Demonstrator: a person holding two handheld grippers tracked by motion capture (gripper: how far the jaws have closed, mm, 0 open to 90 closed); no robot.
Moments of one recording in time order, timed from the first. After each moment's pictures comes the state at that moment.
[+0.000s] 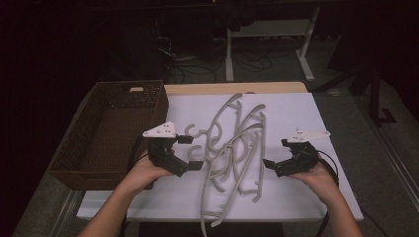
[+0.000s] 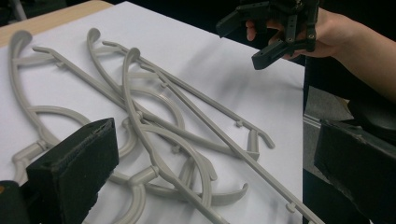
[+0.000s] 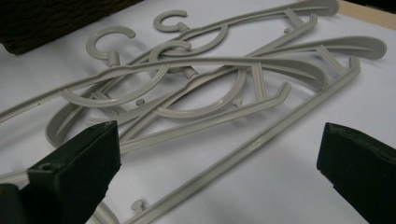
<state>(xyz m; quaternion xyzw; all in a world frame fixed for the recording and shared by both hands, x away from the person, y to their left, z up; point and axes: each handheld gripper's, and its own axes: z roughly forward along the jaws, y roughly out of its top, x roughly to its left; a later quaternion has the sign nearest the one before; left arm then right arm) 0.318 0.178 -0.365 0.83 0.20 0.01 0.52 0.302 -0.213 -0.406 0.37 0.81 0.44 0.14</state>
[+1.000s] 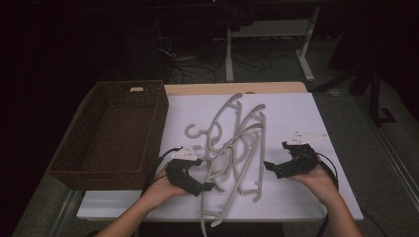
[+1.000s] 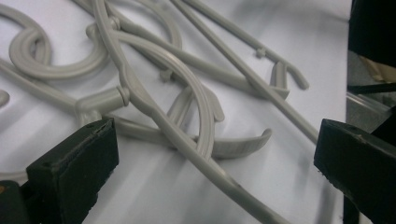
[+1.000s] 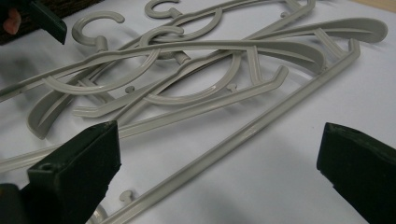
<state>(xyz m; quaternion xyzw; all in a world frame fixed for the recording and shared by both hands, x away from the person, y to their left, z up) 0.302 0.148 -0.438 0.87 0.23 0.00 0.43 0.303 -0.215 -0.417 0.38 0.81 0.43 0.14</state>
